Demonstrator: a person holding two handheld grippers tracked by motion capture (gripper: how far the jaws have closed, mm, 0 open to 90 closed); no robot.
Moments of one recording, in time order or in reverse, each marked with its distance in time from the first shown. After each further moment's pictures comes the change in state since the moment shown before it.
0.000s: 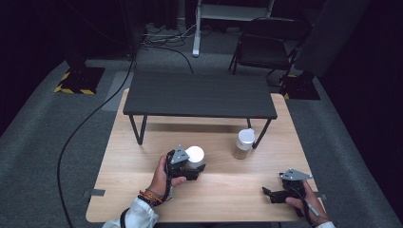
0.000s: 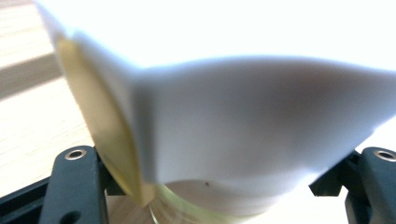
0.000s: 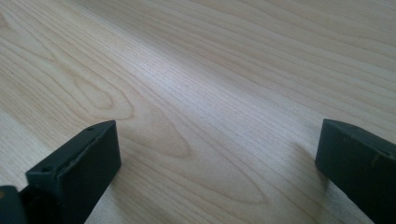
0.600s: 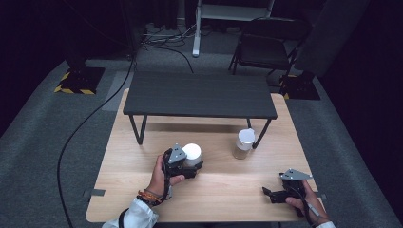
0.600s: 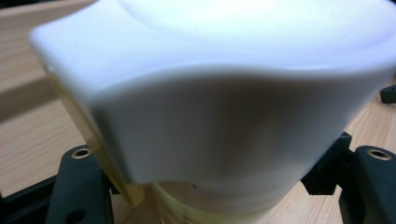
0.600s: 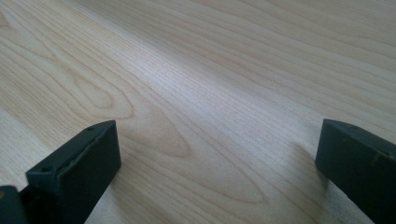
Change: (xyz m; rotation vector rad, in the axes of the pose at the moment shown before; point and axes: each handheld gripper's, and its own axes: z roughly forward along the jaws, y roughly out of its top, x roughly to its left) left arm -0.006 0.005 -0.014 -0.028 0.040 0.017; right arm -0.001 0.000 0.000 0.000 0.002 -0.002
